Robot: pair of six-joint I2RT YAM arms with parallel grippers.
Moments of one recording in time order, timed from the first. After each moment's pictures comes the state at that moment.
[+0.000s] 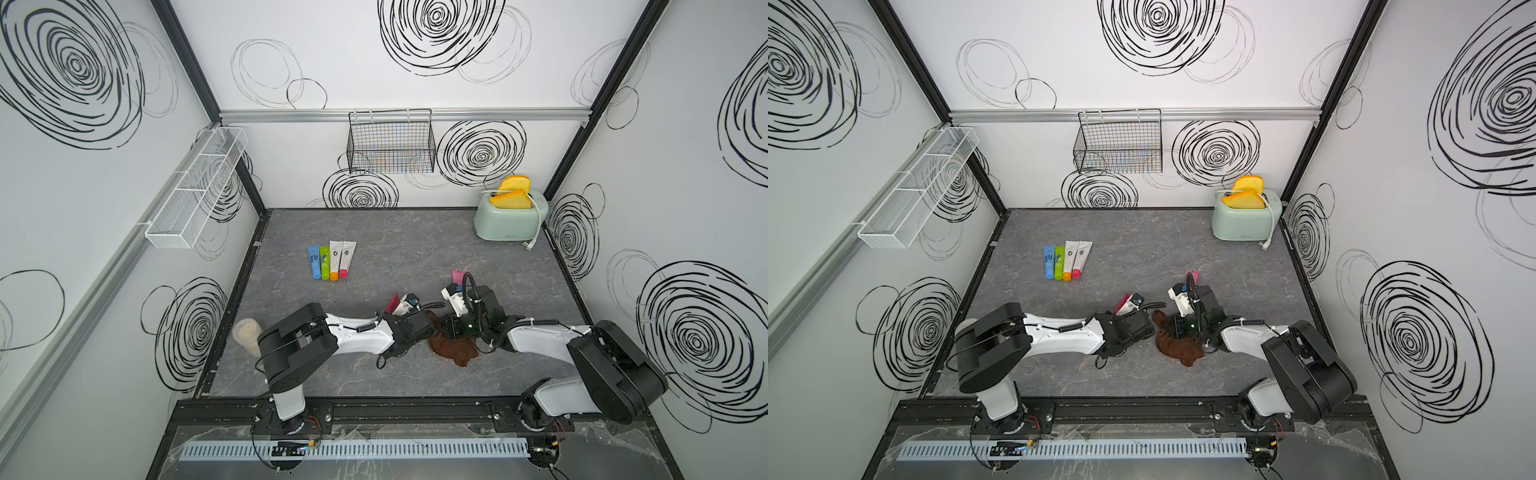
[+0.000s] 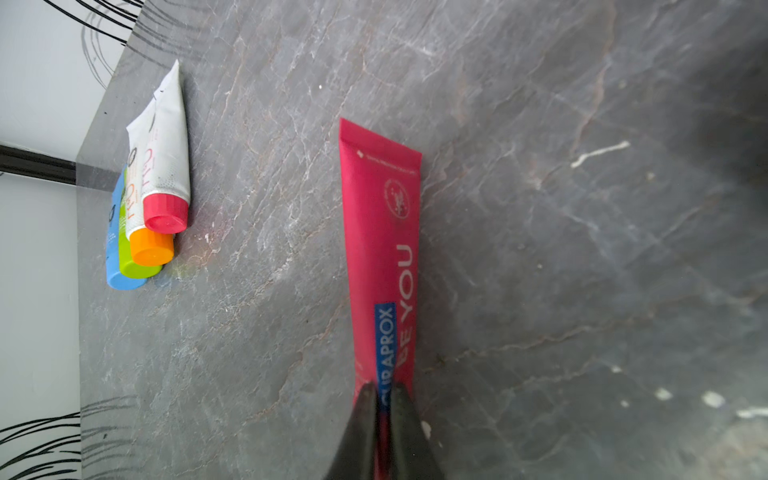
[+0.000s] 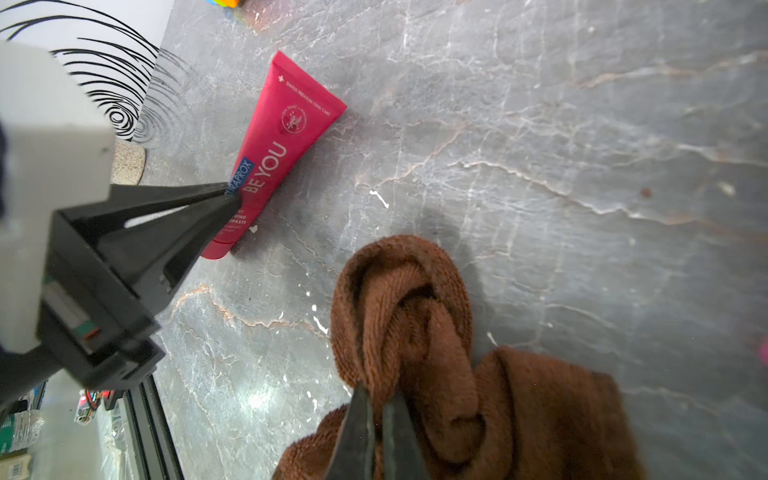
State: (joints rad) left arm -1.06 1.78 0.93 -0.47 -0.72 -0.40; right arm 0.53 1.41 0.42 0.17 -0.49 0.39
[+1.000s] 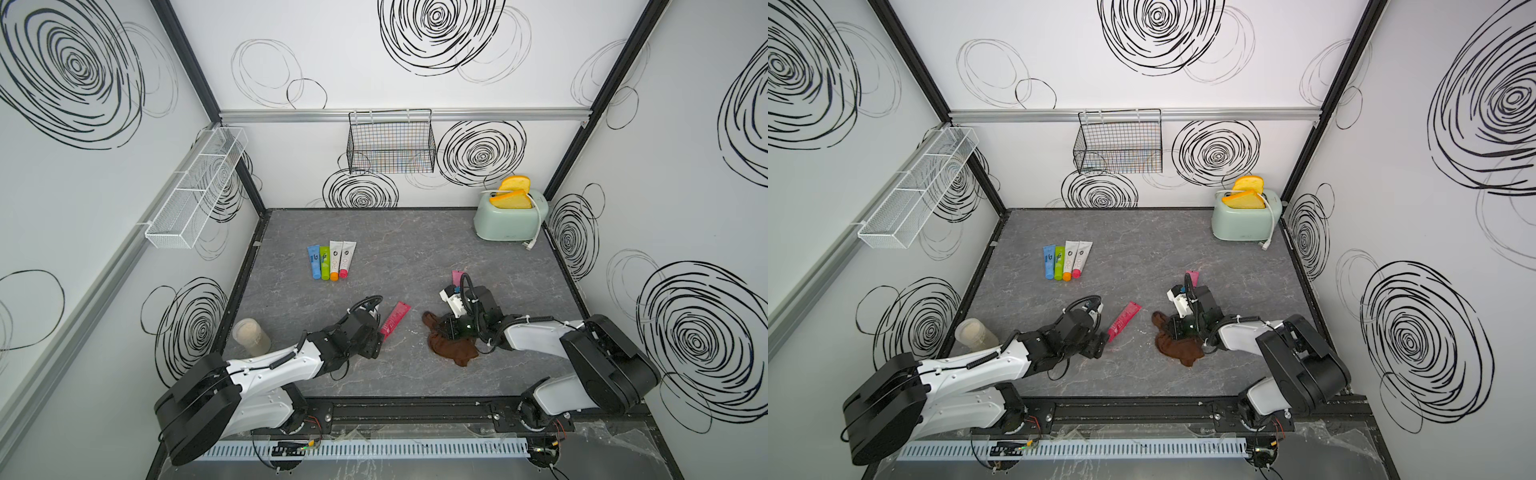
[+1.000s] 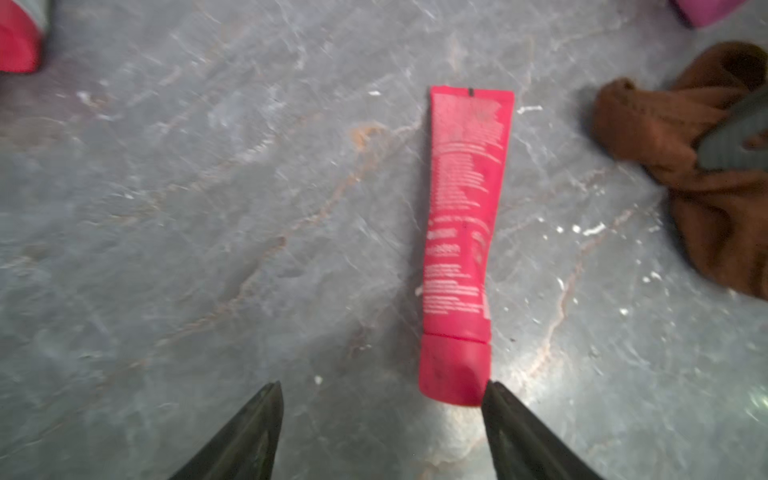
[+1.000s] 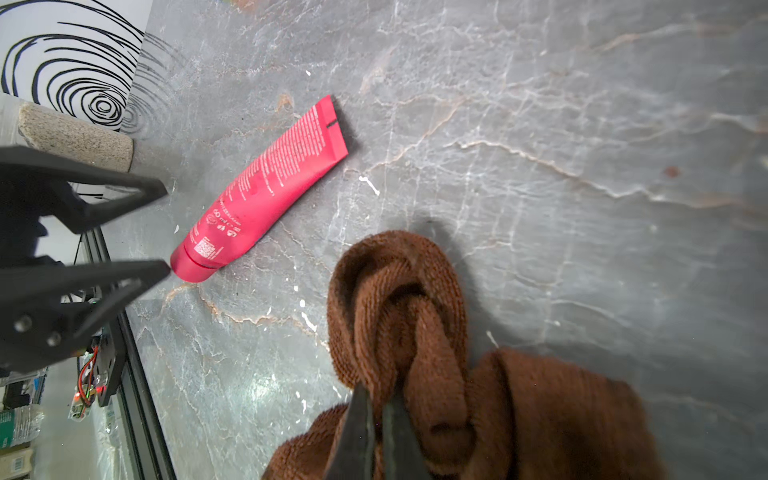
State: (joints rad) left arm -0.81 1.18 0.42 -0.15 -0.16 -0.38; right arm 0.54 1.45 0.43 0.17 -0.50 0.39
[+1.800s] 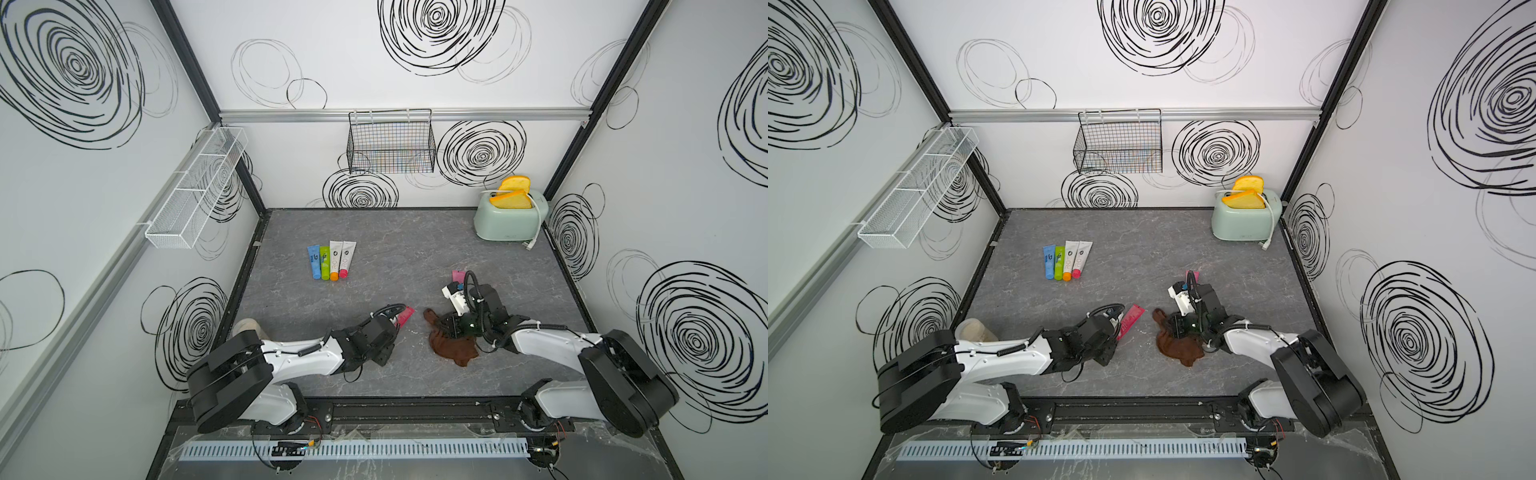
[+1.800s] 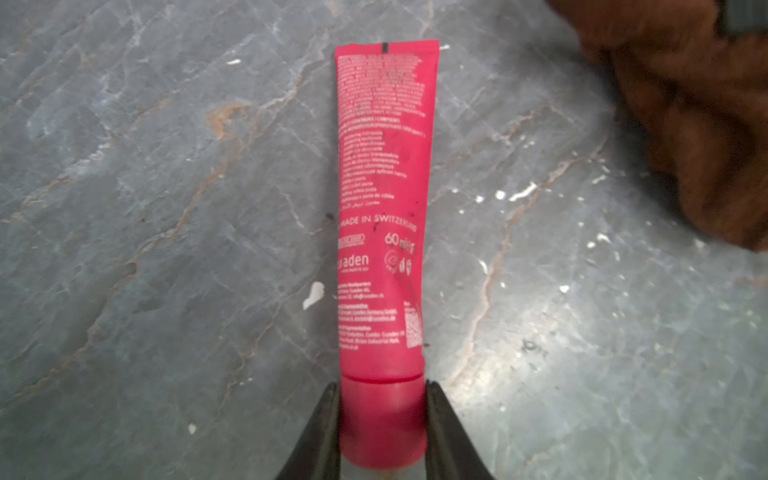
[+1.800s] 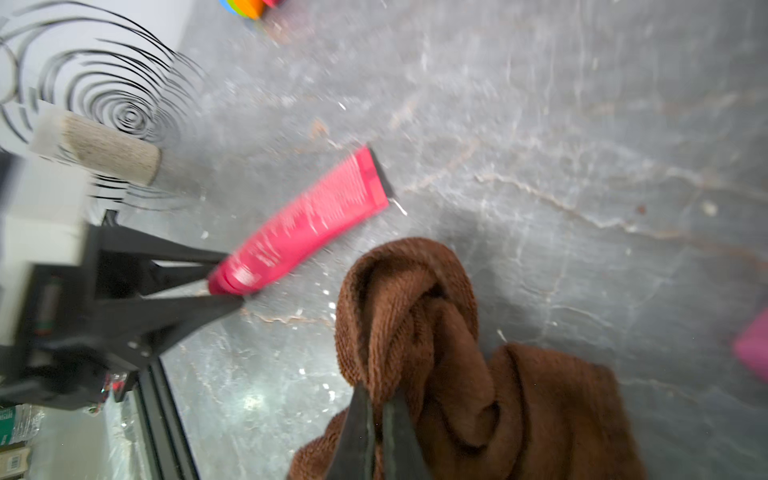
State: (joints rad) left arm -0.97 1.36 0.51 -0.13 -0.20 -0.37; right arm 0.54 1.29 0.43 0.10 -0.49 0.37
